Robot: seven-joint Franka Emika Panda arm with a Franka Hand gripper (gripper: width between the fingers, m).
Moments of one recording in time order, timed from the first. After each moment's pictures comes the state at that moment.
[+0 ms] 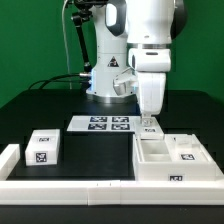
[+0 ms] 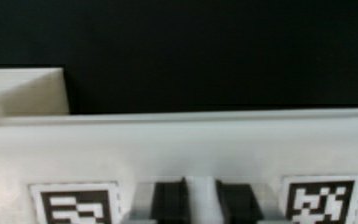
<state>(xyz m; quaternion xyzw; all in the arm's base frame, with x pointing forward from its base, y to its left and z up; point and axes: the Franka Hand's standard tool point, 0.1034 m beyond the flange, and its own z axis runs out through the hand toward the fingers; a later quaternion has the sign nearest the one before) 0.457 0.056 0.055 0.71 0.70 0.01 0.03</state>
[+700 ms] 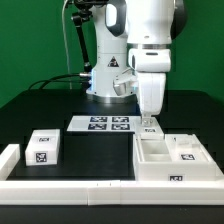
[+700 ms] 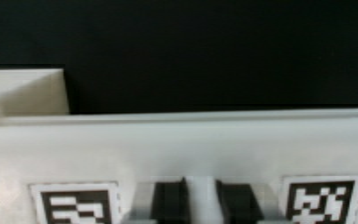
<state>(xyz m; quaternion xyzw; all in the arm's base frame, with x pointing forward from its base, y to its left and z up) 0.457 0.054 0.054 0.71 0.70 0.01 0.02</state>
